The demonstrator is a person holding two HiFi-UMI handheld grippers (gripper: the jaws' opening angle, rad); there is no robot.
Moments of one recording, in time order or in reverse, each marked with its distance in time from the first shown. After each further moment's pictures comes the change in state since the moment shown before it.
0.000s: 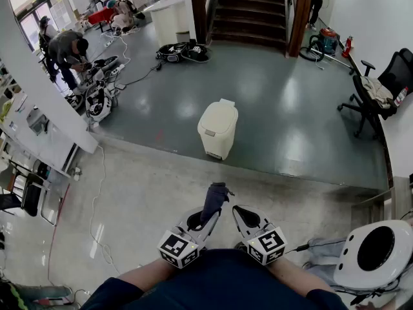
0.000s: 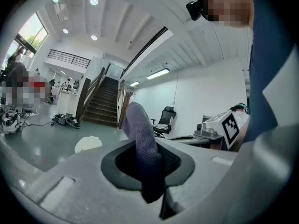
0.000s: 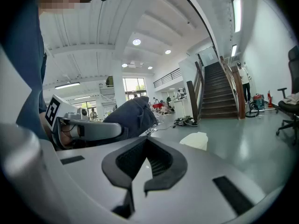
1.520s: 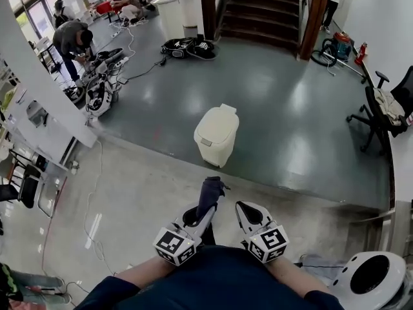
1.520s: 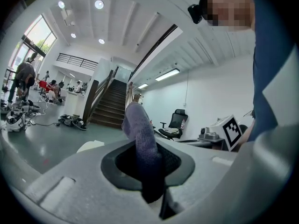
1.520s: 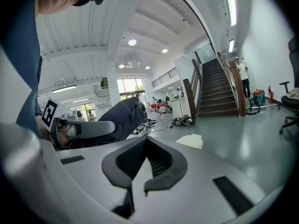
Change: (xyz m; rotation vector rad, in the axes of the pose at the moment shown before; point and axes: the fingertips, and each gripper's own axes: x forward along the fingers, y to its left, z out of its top) left arm 0.108 0.067 0.016 -0.025 -0.035 0.103; right arm 0.056 -0.127 0.017 0.037 -0.007 0.008
